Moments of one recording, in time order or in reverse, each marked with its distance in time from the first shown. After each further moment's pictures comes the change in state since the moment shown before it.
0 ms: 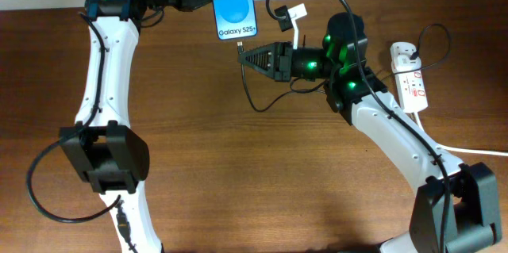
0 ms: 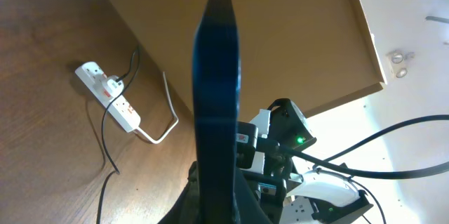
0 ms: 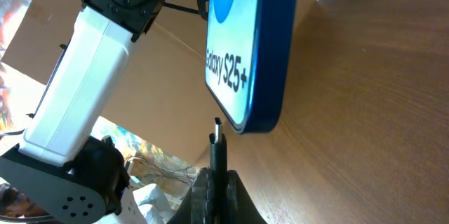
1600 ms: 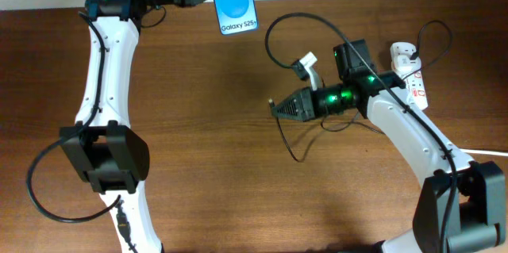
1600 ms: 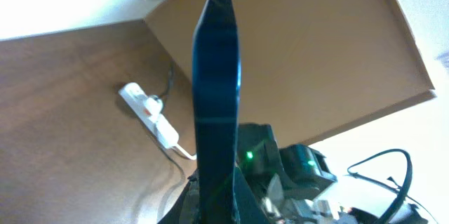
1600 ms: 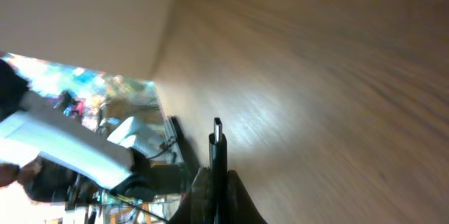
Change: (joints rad) left arm 0.000 0.000 0.000 -0.006 -0.116 0.086; right arm -0.117 0.008 -0.005 -0.969 -0.053 -0.732
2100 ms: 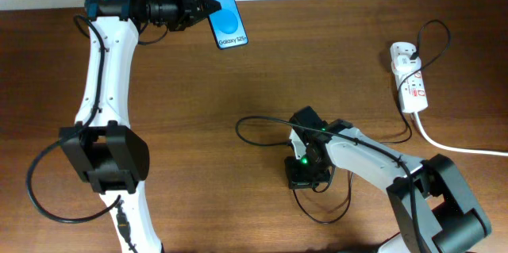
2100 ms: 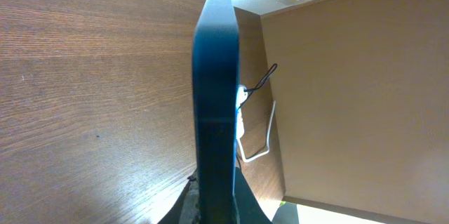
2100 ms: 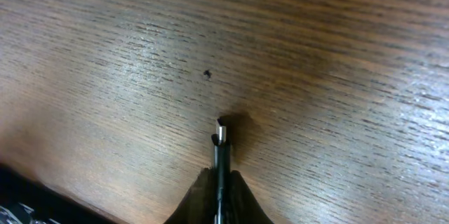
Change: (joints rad) left arm 0.000 0.000 0.002 -0.407 -0.424 0.049; right arm 0.294 0.014 -0.354 -0.101 0.712 0.330
